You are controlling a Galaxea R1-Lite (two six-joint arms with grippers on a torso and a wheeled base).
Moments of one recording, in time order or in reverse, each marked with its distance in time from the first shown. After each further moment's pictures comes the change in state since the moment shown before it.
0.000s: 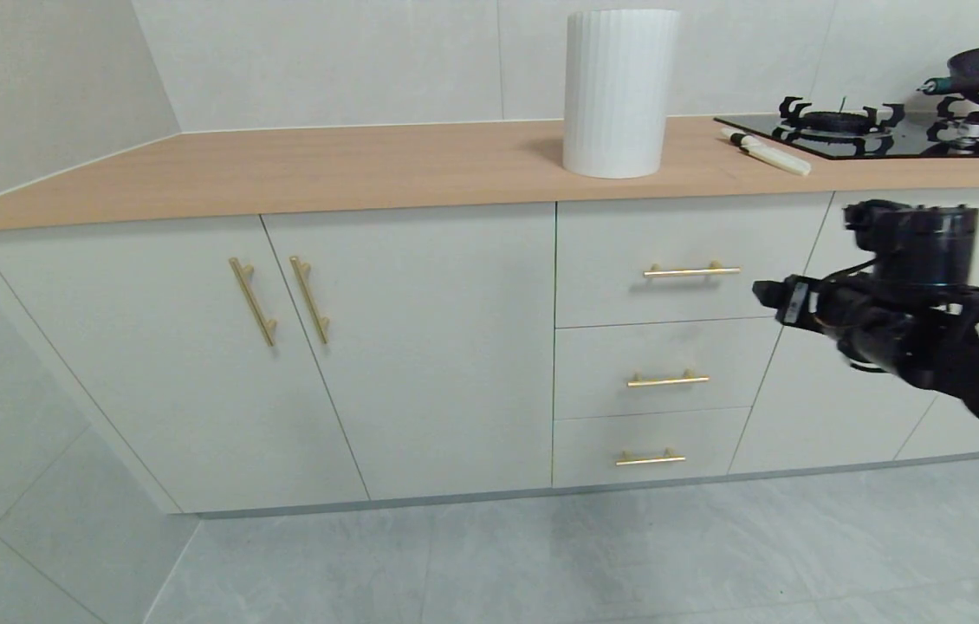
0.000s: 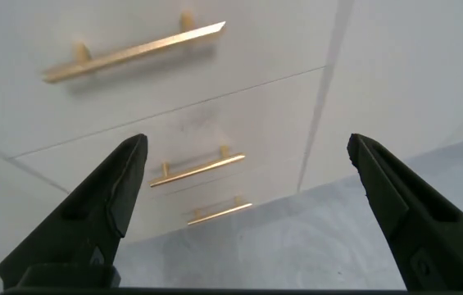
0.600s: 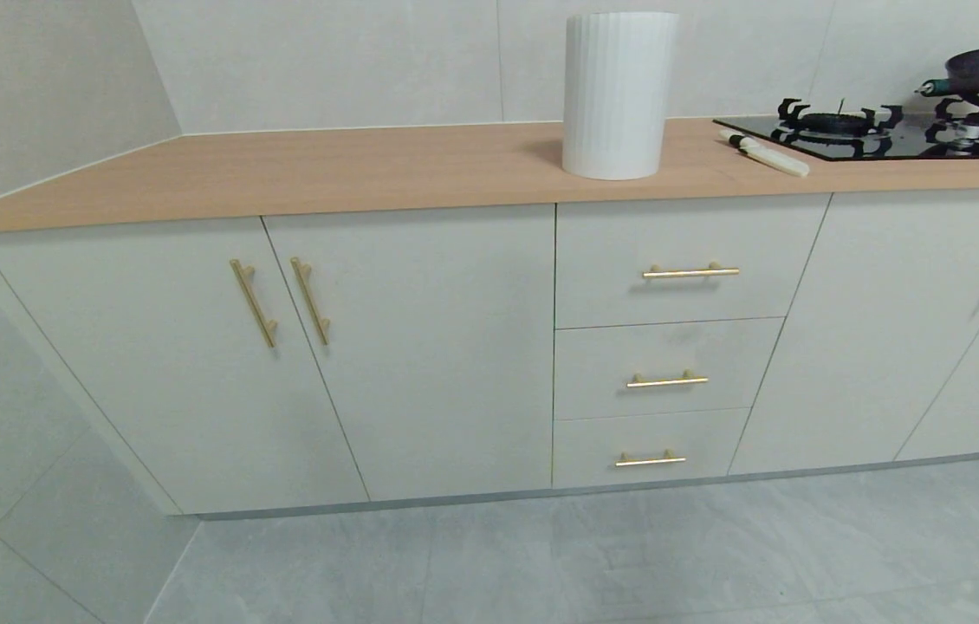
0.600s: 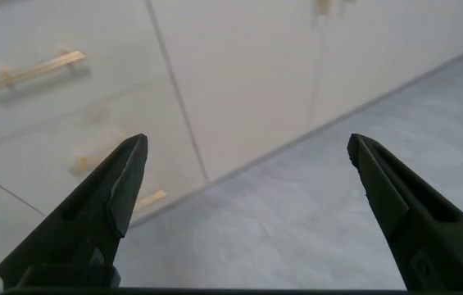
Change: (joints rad) left arm 0.000 0.000 0.000 0.000 0.000 0.000; right arm -0.164 -0.970 0.494 0.373 -0.093 -0.060
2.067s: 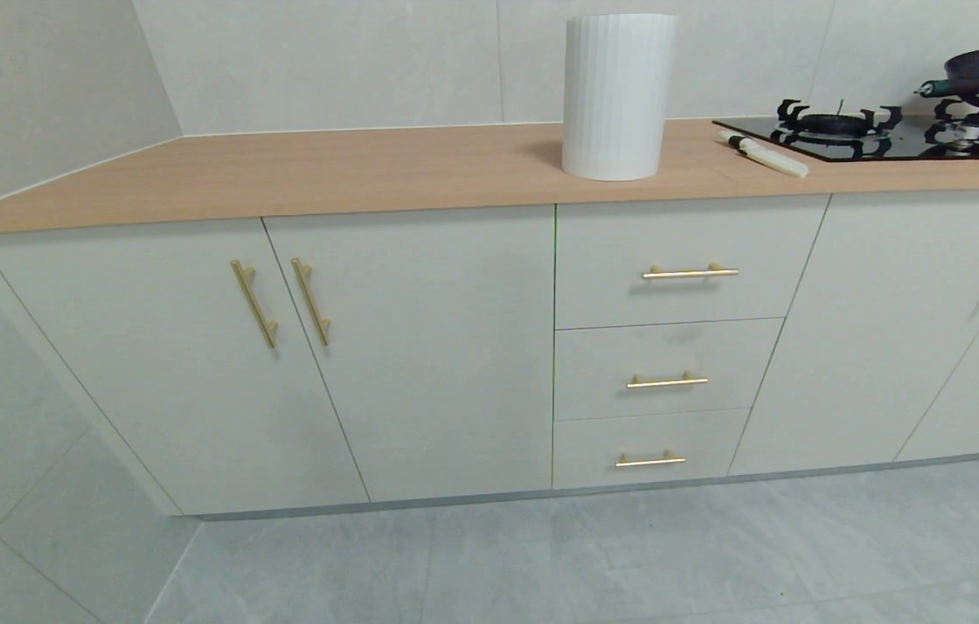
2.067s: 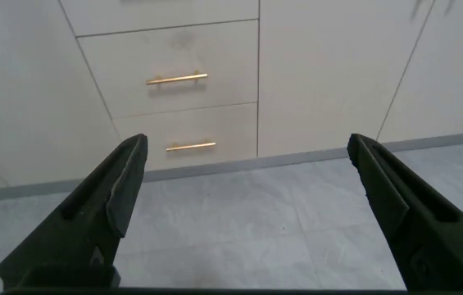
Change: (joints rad) left arm 0.000 0.000 0.000 0.000 0.000 0.000; right arm -0.095 -0.775 0.449 0.199 0.469 -0.143
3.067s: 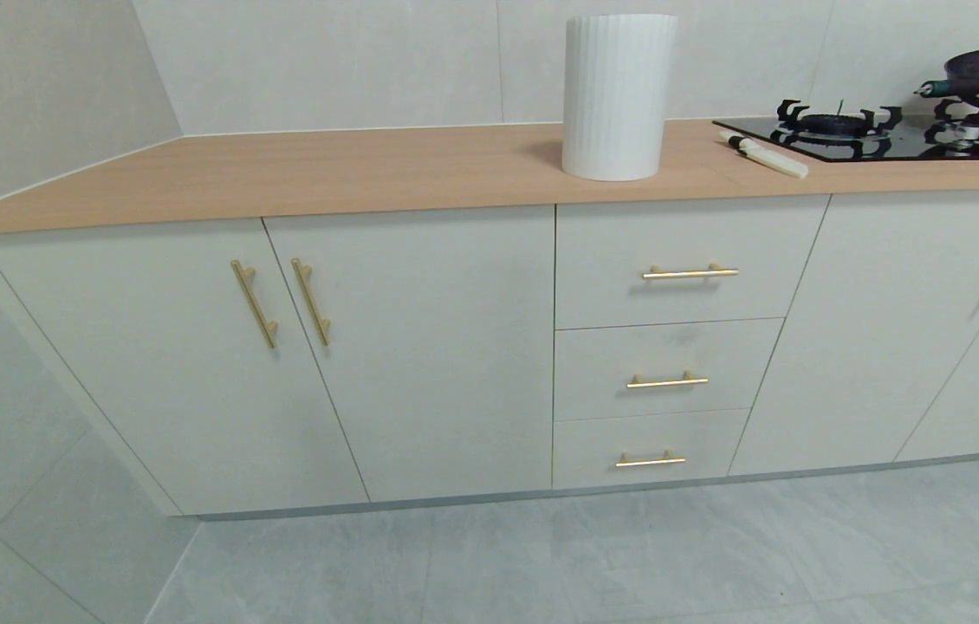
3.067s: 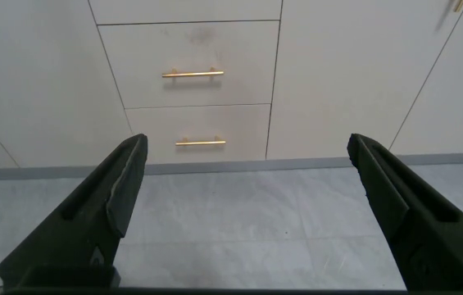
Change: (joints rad) left arm 0.000 0.000 0.000 0.000 0.000 0.006; right arm 0.001 0.000 0.023 -0.008 0.066 -0.043
